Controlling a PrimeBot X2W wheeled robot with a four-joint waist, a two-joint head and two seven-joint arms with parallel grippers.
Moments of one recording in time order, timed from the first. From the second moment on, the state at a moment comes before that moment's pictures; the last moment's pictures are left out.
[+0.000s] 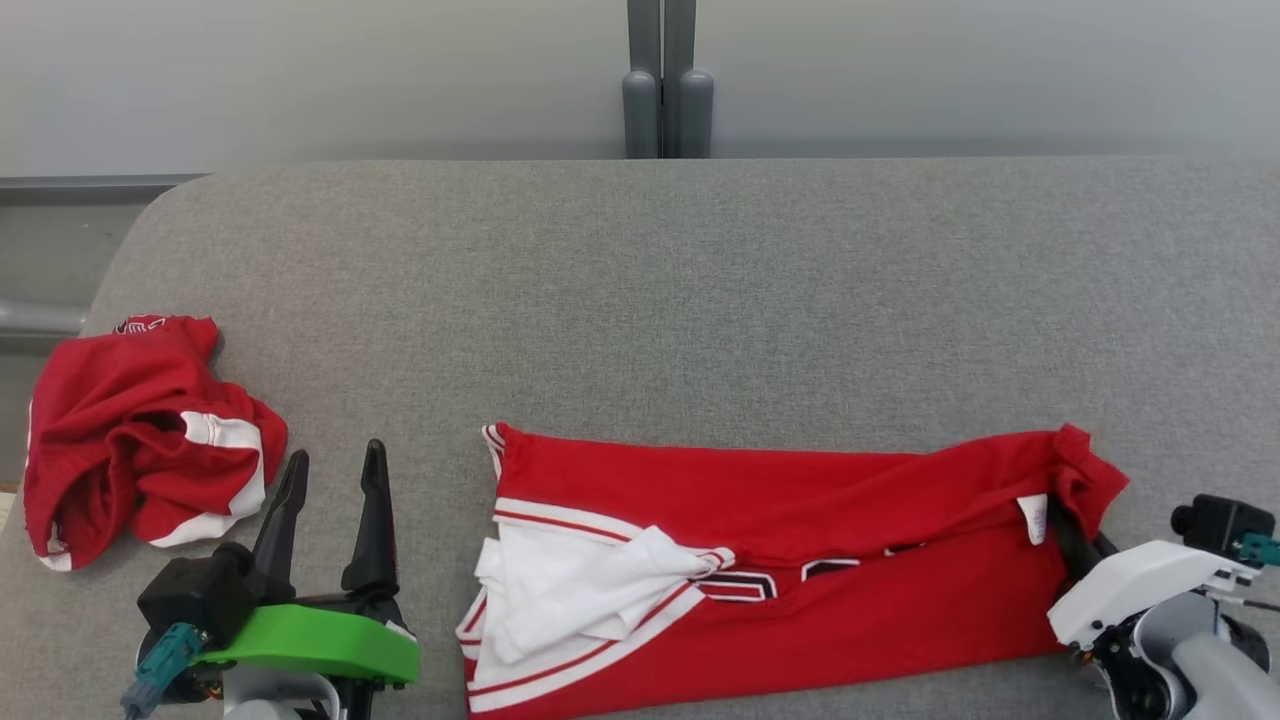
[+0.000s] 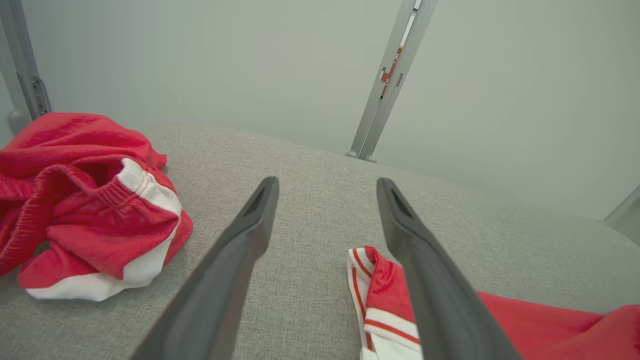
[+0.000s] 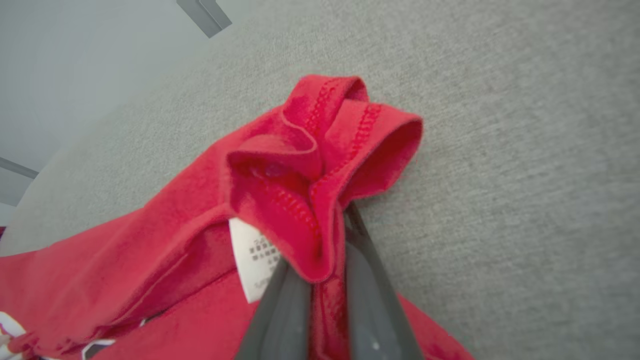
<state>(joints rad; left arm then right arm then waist) -0.06 0.22 -0.26 0.13 -0.58 0.05 -0.26 -0.26 -0.33 0.30 0.72 0.93 0.13 -0.18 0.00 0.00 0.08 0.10</state>
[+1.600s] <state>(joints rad) -0.07 0.17 -0.26 0.17 -0.56 0.03 -0.26 -0.22 -0.06 0.33 0.39 0.66 0.13 0.05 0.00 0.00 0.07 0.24</state>
